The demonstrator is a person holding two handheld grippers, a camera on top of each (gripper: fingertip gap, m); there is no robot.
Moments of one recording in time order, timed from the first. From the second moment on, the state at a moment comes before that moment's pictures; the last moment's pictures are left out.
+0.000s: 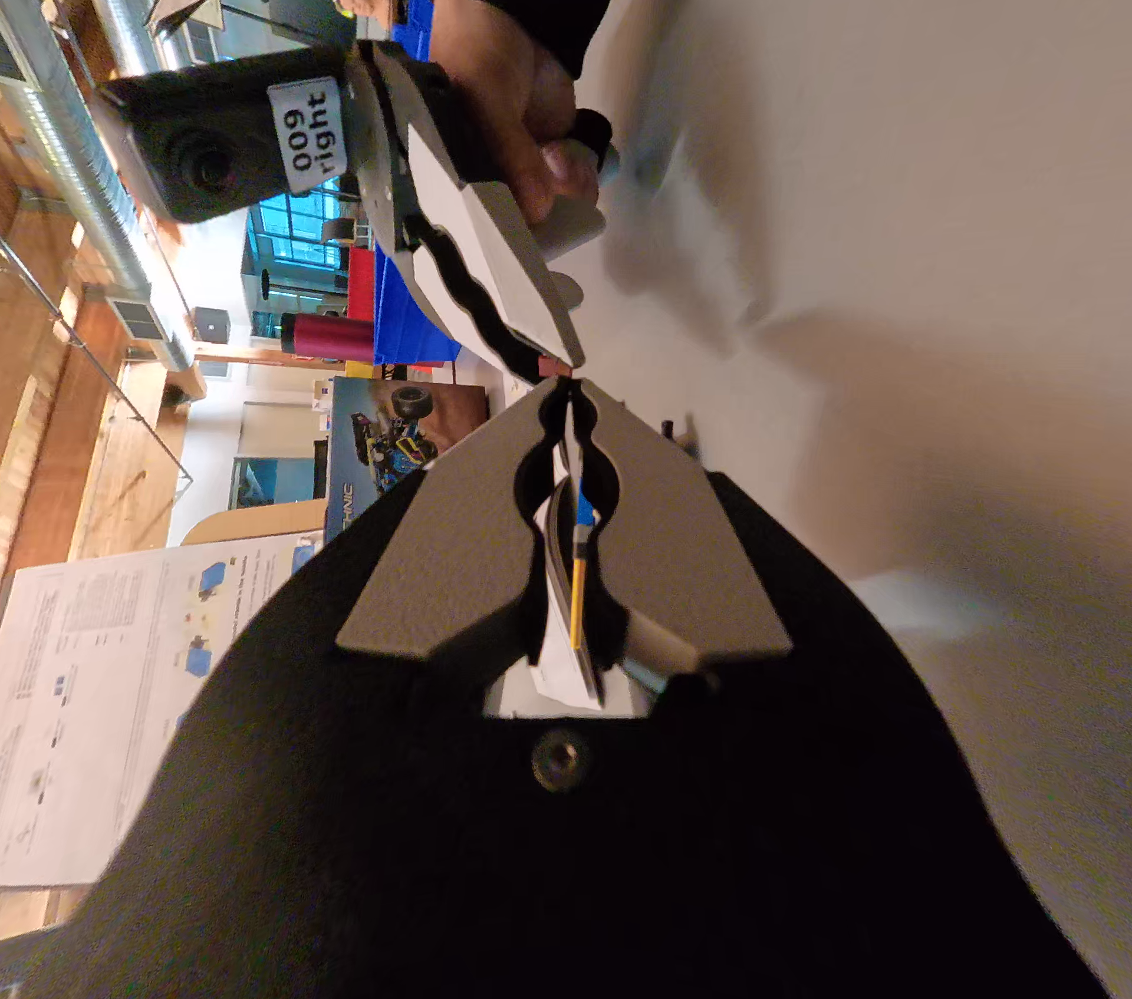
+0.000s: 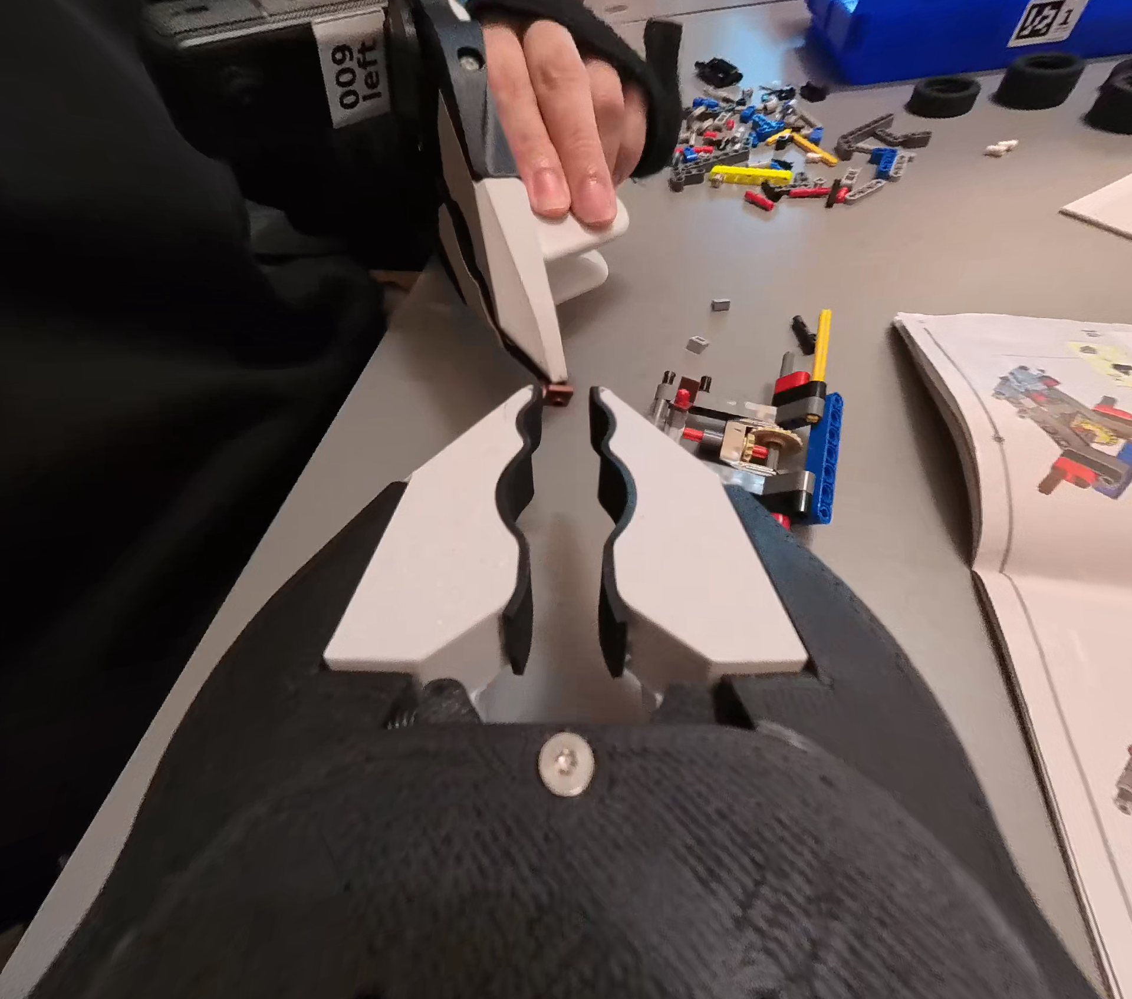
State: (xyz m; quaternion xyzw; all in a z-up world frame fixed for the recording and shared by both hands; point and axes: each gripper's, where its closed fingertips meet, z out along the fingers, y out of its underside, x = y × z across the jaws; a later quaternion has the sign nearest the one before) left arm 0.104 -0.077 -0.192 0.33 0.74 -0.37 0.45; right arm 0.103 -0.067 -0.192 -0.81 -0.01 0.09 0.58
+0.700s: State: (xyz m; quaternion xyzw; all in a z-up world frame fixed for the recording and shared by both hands) left arm 0.121 -0.083 -0.209 0.35 0.76 -0.34 0.43; right arm 0.116 -0.071 -0.211 -0.85 -0.05 0.06 0.52
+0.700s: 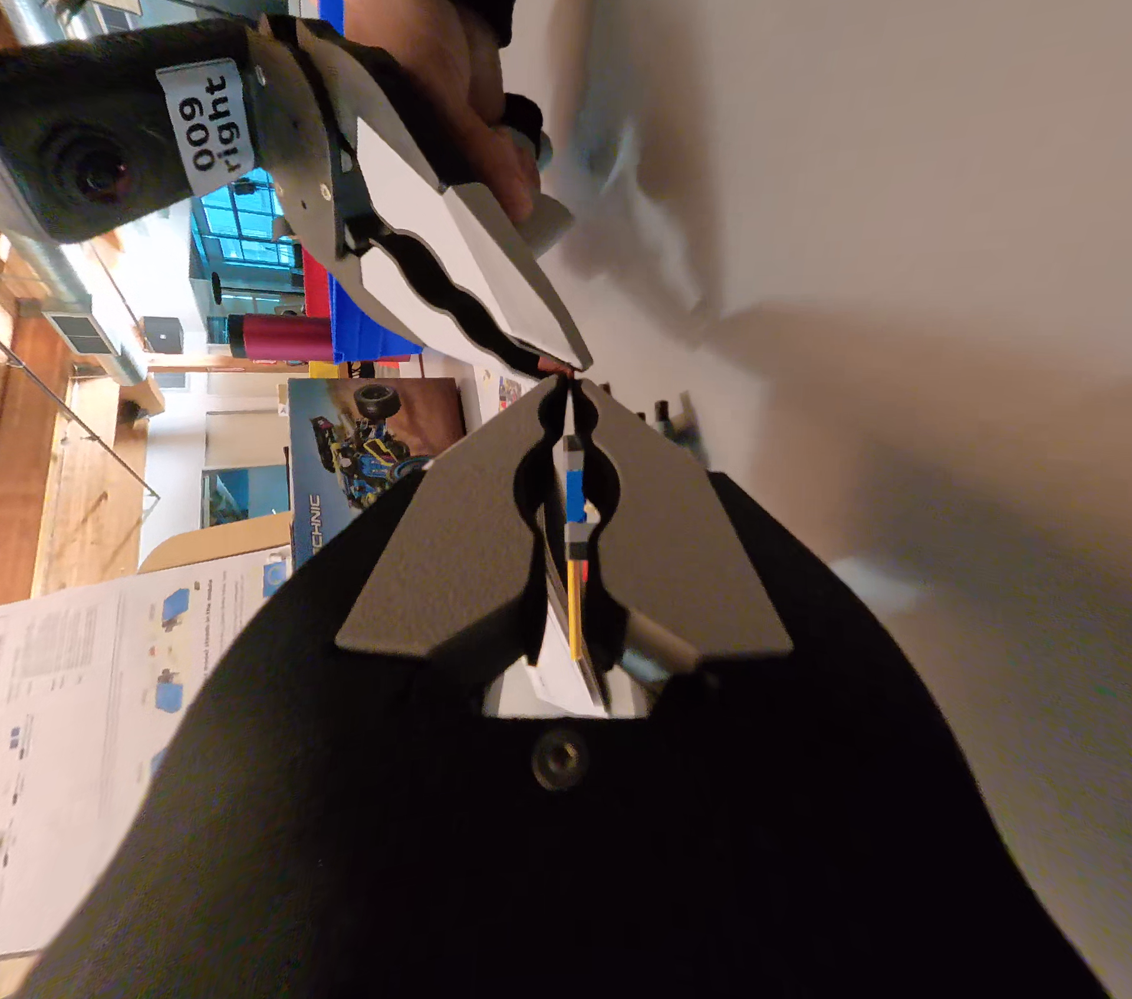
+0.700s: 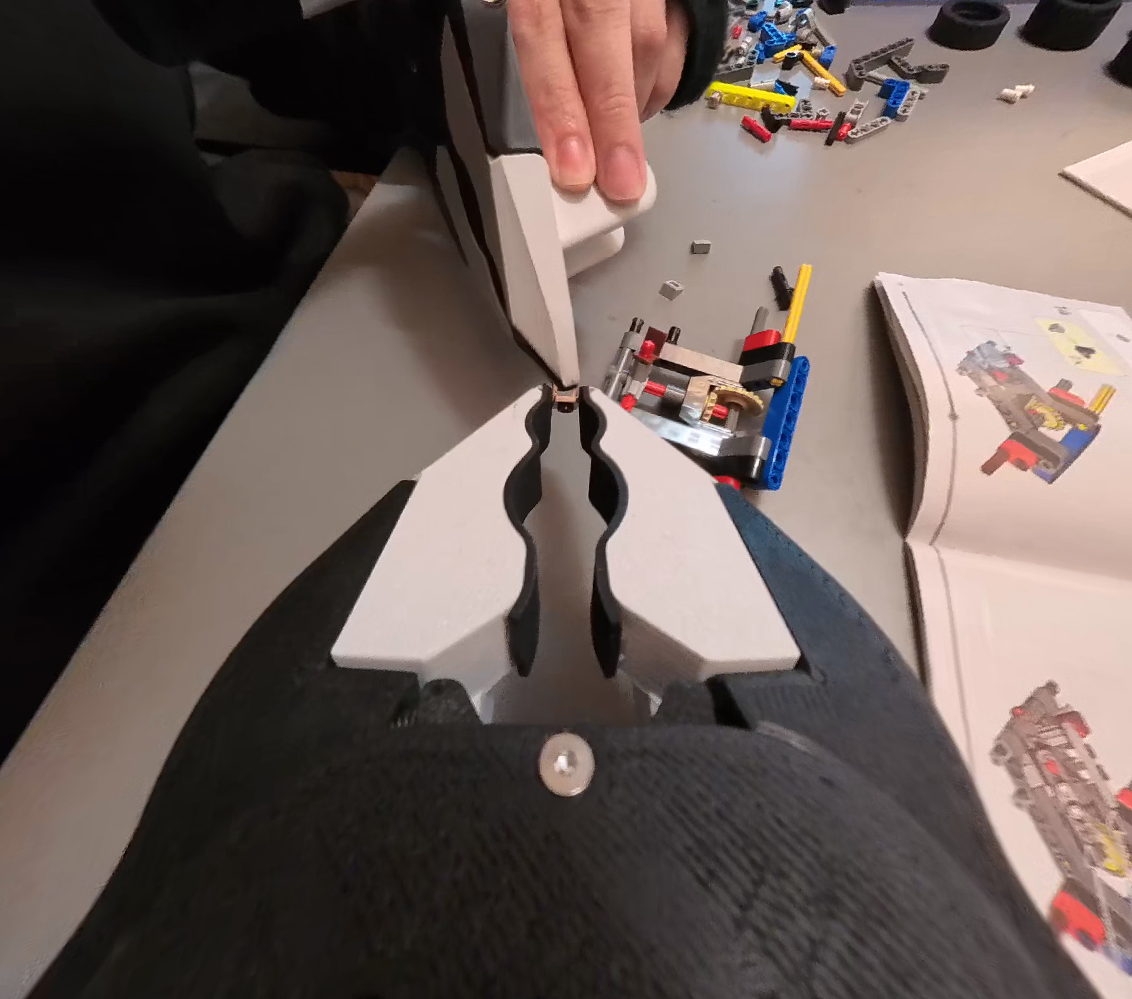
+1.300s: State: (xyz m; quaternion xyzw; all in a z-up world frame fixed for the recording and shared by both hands) left arm 0.145 -0.070 -0.194 0.00 0.85 -0.46 0.24; right arm 0.152 -0.065 -0.194 -0.80 -0.05 -0.19 0.57
